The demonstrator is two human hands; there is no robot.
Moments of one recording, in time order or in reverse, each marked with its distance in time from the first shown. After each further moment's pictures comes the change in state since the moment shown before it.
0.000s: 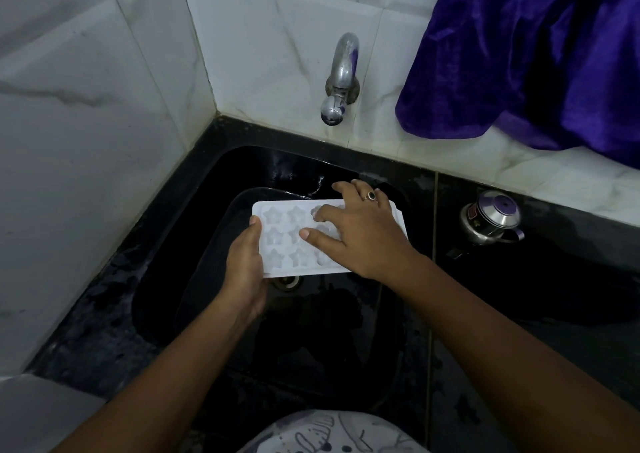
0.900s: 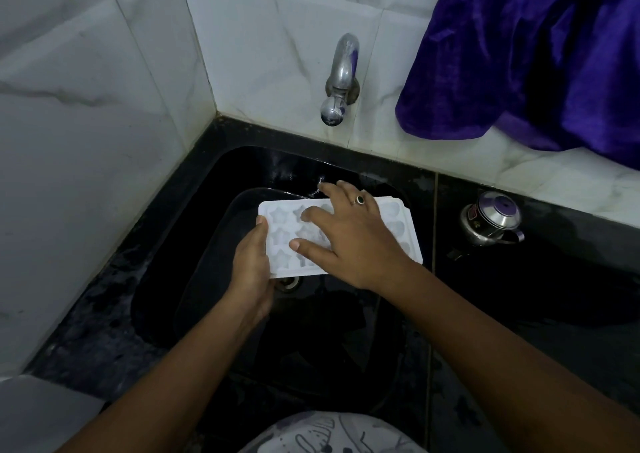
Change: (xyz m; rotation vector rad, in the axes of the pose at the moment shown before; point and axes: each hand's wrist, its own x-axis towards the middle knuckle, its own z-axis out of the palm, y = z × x) left_hand -0.002 -0.001 0.008 -0.025 0.000 -0.030; right_hand -0.003 -0.010 0.004 -0.008 0.006 -0.086
